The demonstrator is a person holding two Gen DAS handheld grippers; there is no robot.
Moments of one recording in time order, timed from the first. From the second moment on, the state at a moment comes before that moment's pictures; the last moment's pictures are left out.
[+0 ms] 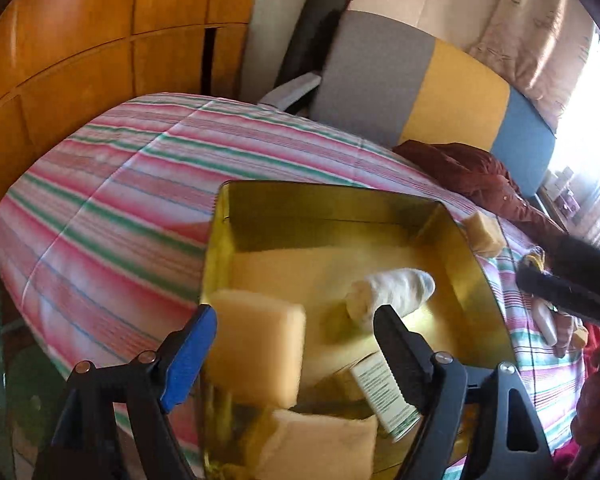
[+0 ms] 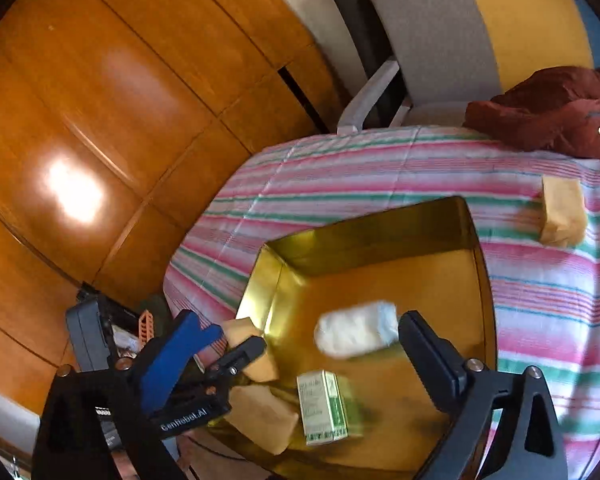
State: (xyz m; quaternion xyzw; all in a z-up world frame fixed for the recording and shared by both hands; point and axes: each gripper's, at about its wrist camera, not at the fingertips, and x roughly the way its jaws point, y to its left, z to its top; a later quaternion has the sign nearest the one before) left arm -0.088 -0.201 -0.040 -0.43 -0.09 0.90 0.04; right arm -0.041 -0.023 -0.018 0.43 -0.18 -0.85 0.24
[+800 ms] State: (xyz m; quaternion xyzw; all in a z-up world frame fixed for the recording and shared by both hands) left arm -0.045 -0.175 -0.015 -0.40 -0.04 0.92 0.01; right arm 0.029 -0.015 -0.034 0.42 -0.04 -0.90 0.12
